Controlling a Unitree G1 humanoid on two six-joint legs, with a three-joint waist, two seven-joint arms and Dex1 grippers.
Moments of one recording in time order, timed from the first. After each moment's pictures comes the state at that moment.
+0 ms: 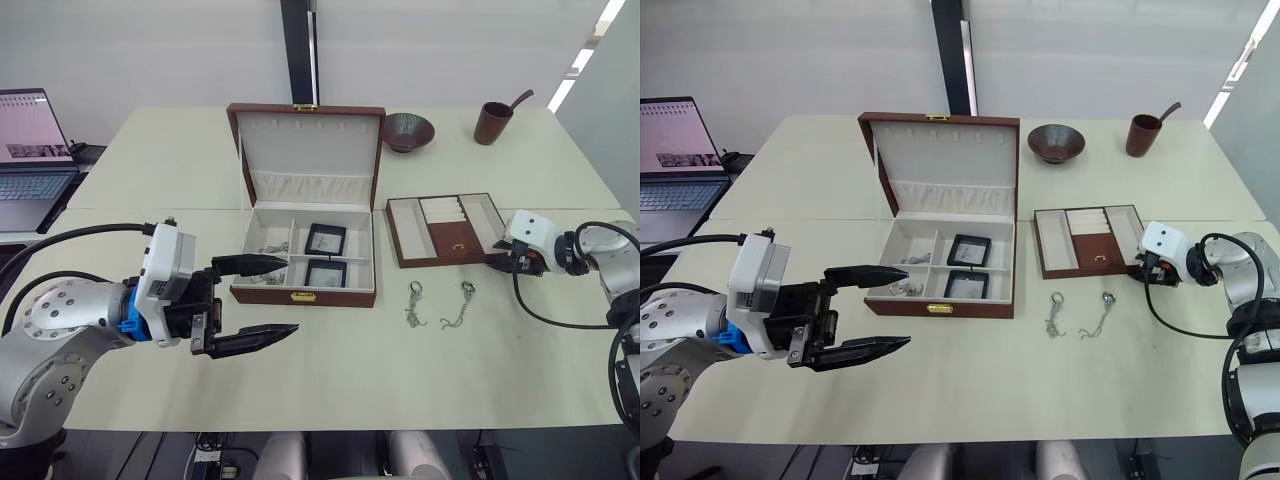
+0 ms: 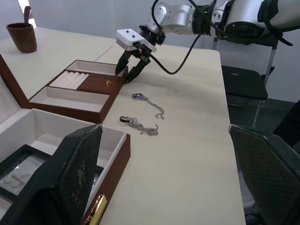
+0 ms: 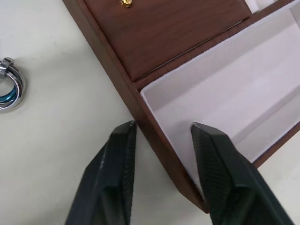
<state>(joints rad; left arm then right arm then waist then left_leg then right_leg) -0.08 0.90 0.30 -0.58 -0.90 0.58 -1.08 -0.79 -0.85 0.18 0.86 -0.16 -0.08 1.15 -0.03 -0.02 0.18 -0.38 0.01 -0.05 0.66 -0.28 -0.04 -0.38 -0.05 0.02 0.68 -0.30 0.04</state>
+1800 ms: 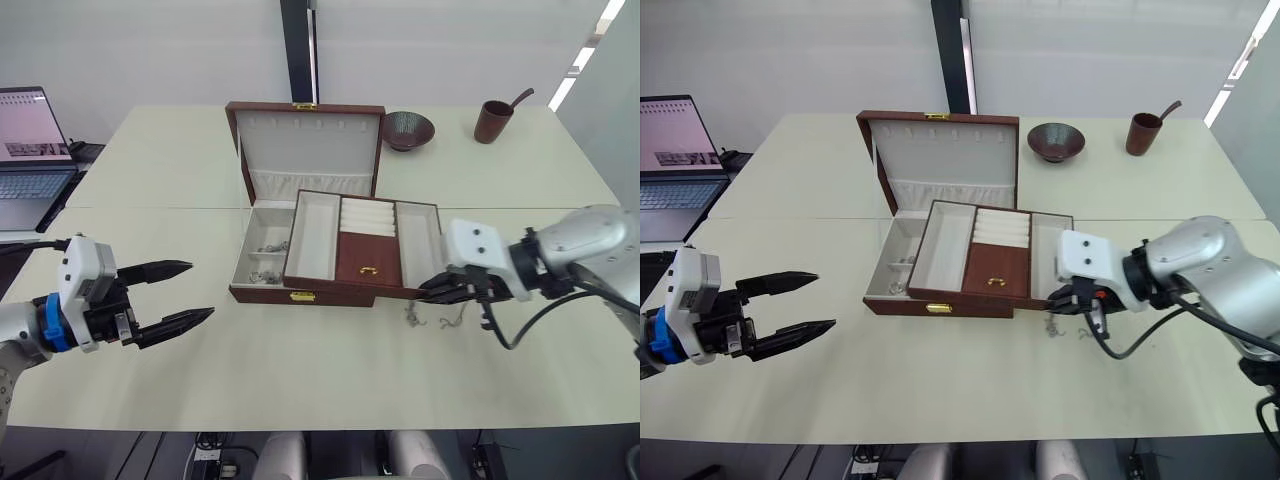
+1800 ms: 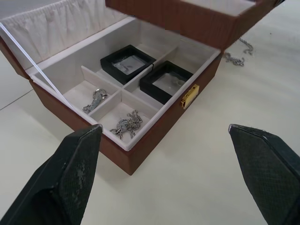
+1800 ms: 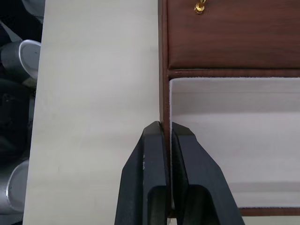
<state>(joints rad) 0.15 0.96 0.54 -0.29 -0.68 0.45 -1.19 -0.72 -0.99 0.31 -0.52 0.40 0.94 1.19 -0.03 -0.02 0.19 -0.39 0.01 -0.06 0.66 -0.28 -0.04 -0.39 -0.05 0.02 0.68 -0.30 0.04</state>
